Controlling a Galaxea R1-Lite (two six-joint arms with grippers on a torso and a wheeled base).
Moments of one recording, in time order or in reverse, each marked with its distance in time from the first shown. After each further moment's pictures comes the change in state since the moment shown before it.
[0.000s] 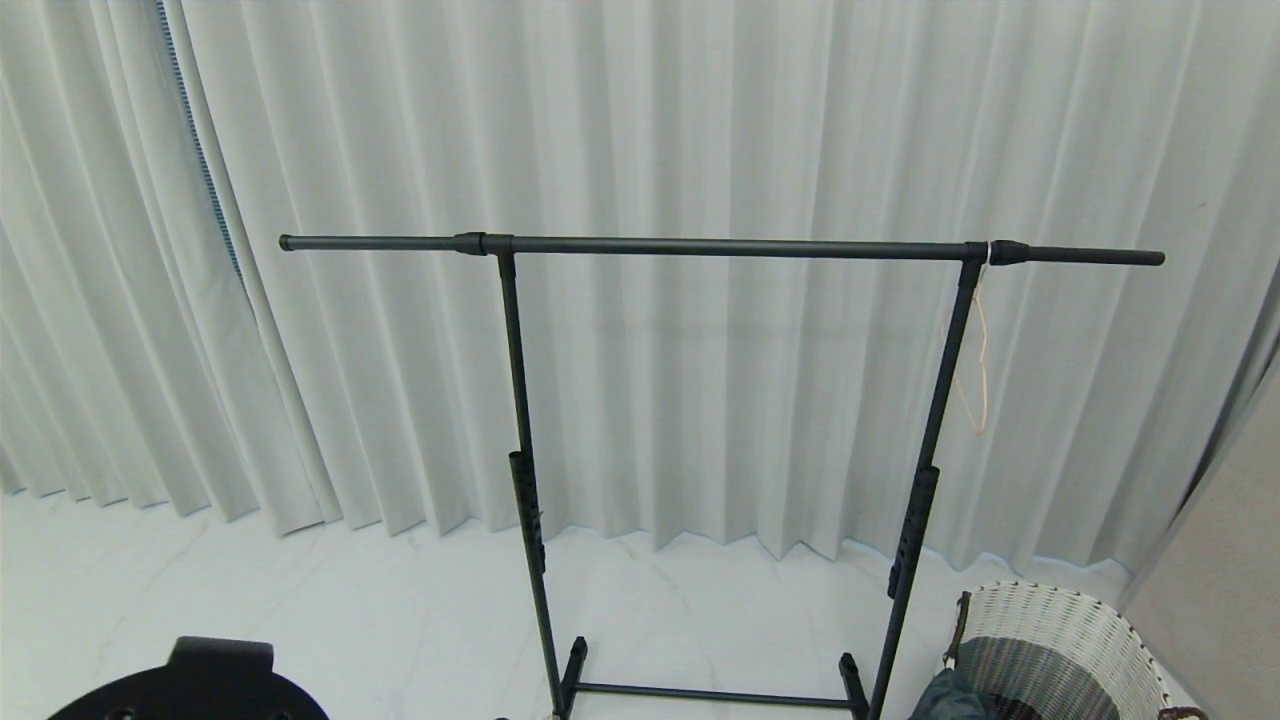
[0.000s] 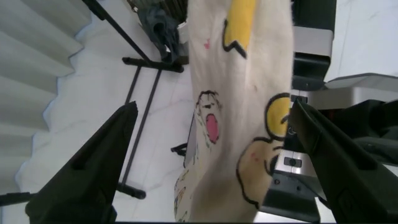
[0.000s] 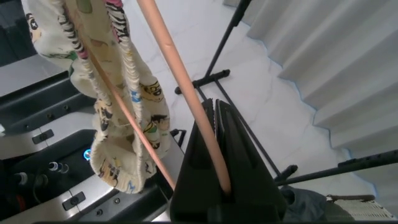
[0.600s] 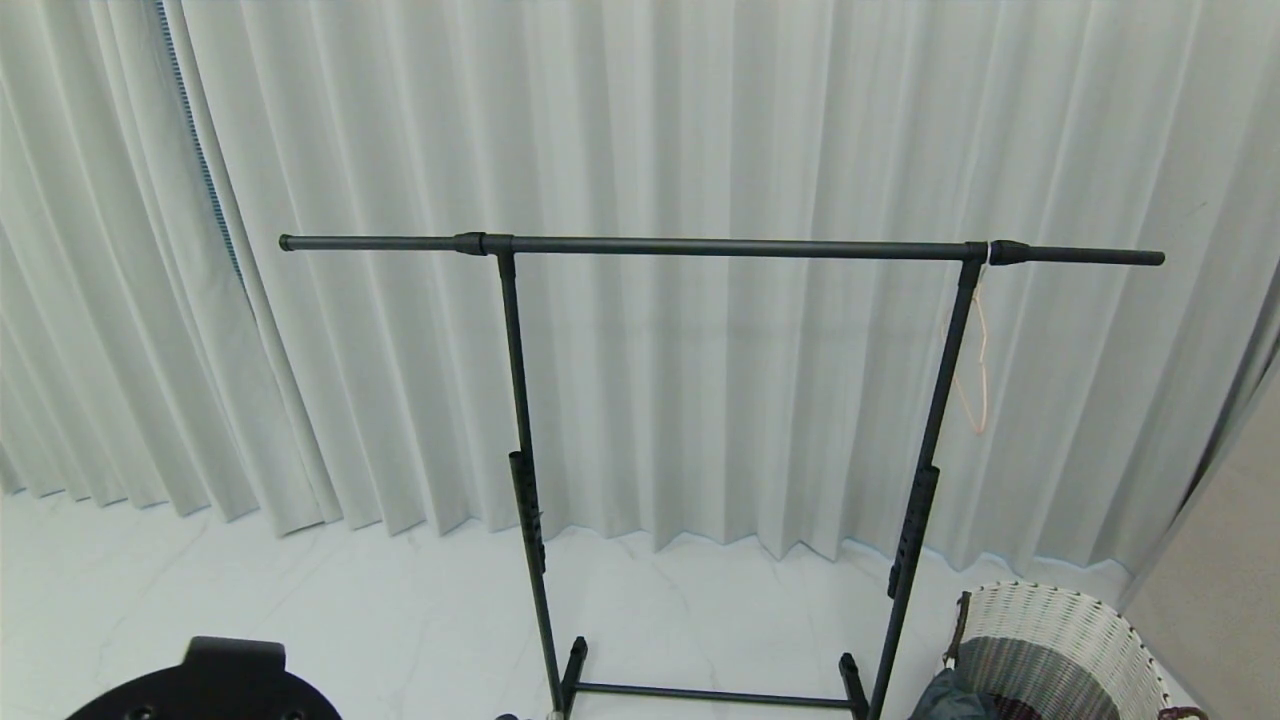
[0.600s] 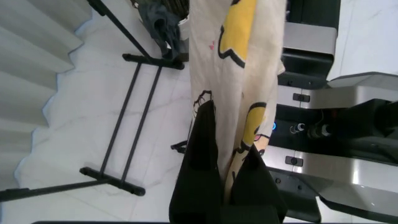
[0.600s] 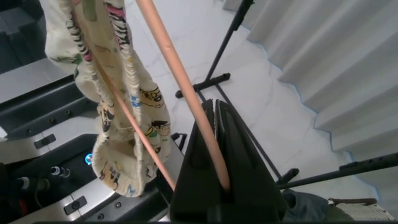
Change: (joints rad) left arm 0.006 0.006 0.004 0.000 0.002 -0.001; right arm 0.000 0.000 0.002 -0.024 -0.001 0.001
